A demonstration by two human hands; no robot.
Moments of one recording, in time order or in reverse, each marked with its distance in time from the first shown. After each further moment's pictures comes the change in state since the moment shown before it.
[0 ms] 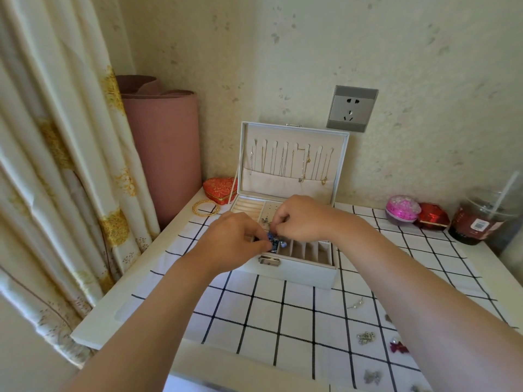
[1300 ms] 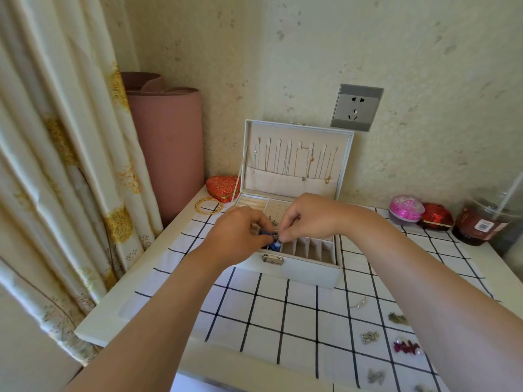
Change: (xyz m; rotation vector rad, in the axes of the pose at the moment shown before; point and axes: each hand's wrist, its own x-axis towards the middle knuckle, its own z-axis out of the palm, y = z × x) left_hand 0.008 0.000 0.004 -0.059 0.043 0.001; right_hand -0.002 0.011 -0.011 0.054 -0.109 -0.054
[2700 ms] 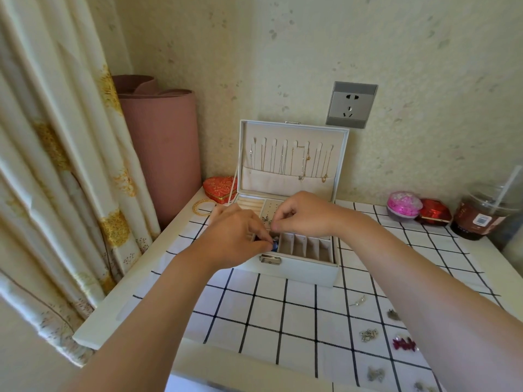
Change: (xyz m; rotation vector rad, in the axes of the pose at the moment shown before) left_hand -0.006 0.004 -0.011 0.238 -0.058 0.170; right_hand 0.004 0.005 0.009 0.129 0.126 -0.026
